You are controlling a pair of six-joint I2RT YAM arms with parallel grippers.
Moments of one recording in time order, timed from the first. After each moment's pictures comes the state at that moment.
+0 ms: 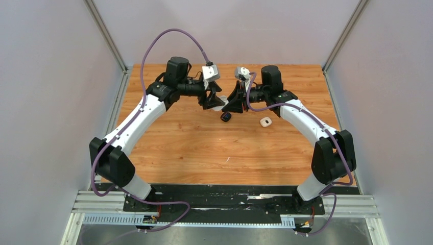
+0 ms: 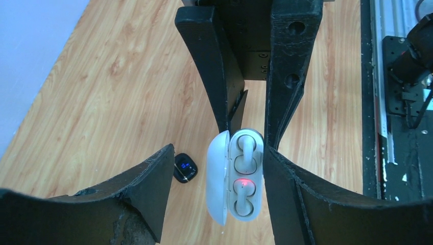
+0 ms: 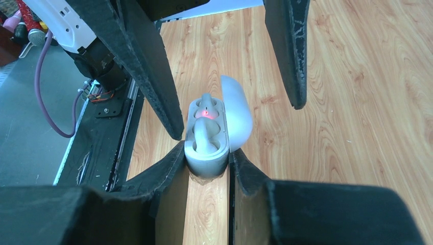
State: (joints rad) left arm -0.48 1.55 1.51 -0.44 0.85 0.41; right arm 0.41 1.61 1.29 -0.06 -1.18 -0.18
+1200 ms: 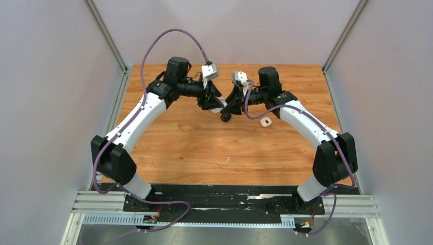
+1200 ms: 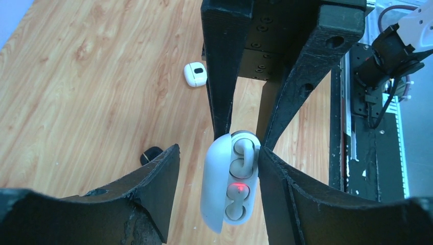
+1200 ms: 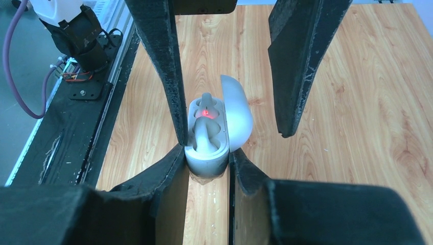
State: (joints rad) left arm -0.46 1.57 1.53 -0.50 0.89 0.36; right arm 0.44 1.59 1.30 -0.14 -1.14 -0.38
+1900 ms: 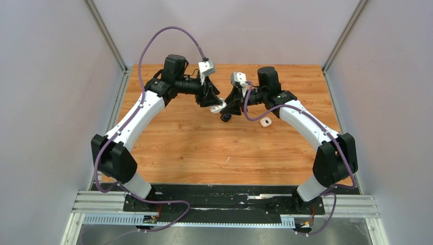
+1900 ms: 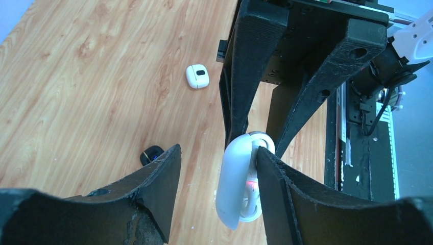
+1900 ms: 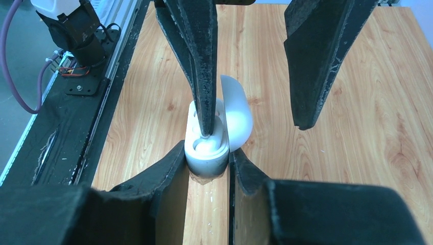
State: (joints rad) left arm -0.42 1.59 1.55 -0.50 0.92 0.30; right arm 0.45 1.59 1.32 -0.19 -1.13 -0.44
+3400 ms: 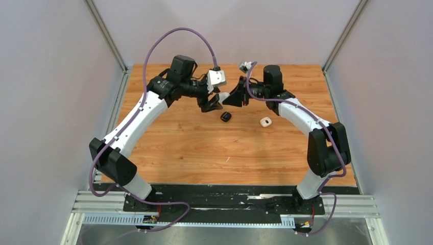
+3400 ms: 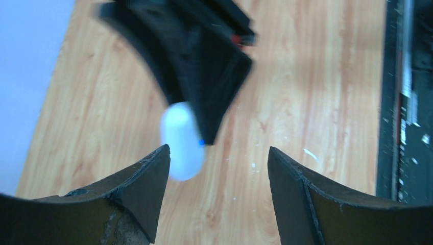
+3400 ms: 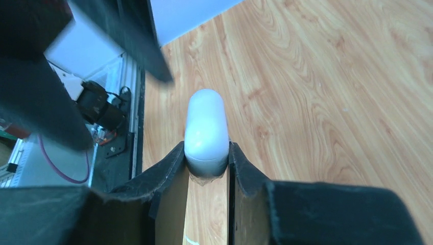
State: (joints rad) left arm -0.54 1.58 1.67 -0.77 0.71 0.65; right arm 0.36 1.70 1.29 0.17 -1.09 0.21
